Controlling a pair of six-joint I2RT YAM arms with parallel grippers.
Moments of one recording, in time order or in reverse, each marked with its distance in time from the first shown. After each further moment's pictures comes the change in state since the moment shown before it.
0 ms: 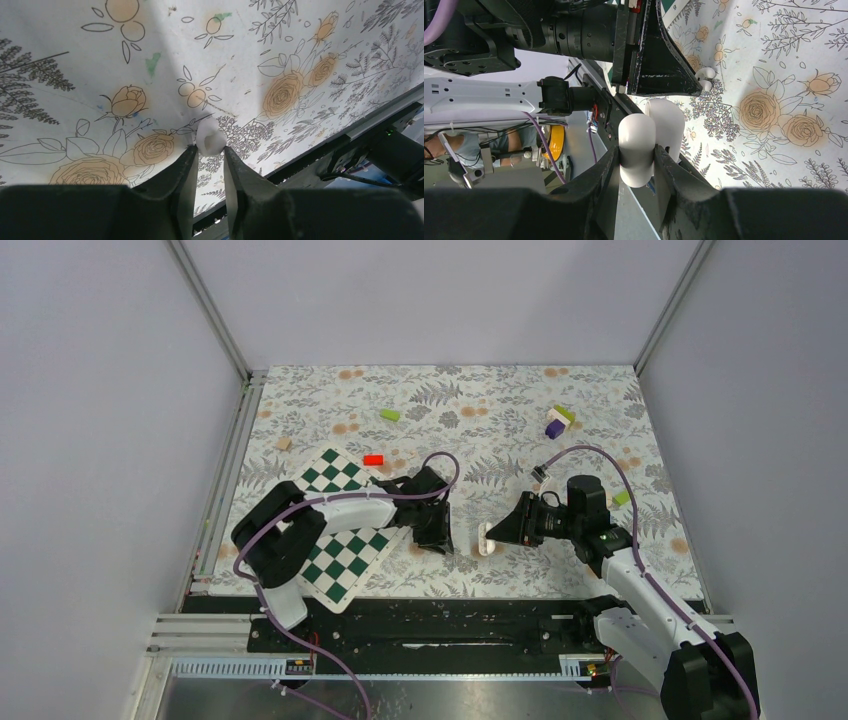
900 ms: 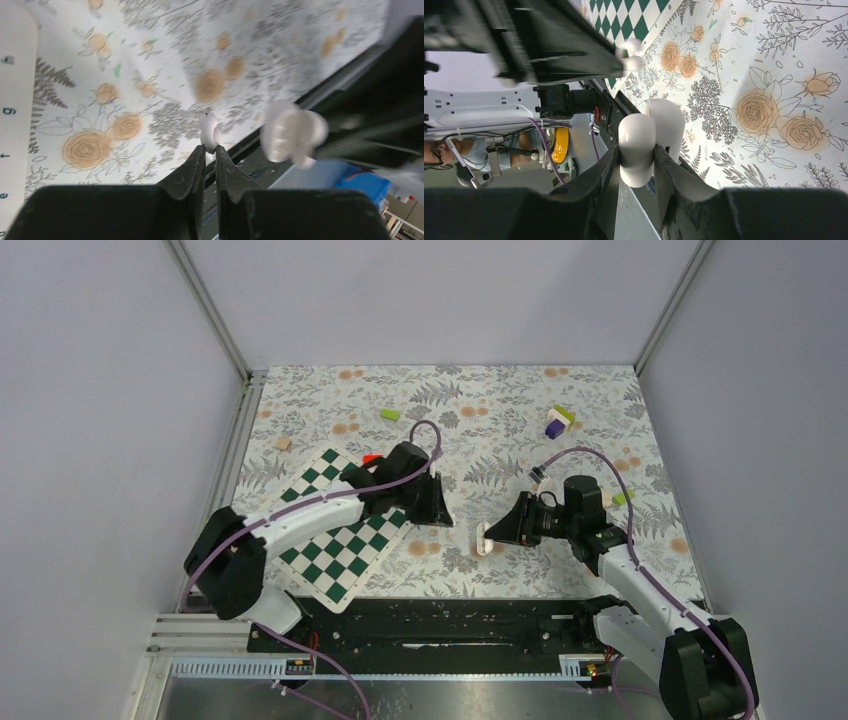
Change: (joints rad) left arm 0.039 -0.213 0.032 -0.056 0.022 0.061; right arm 0.000 0.043 -0.019 0.060 -0.003 0.030
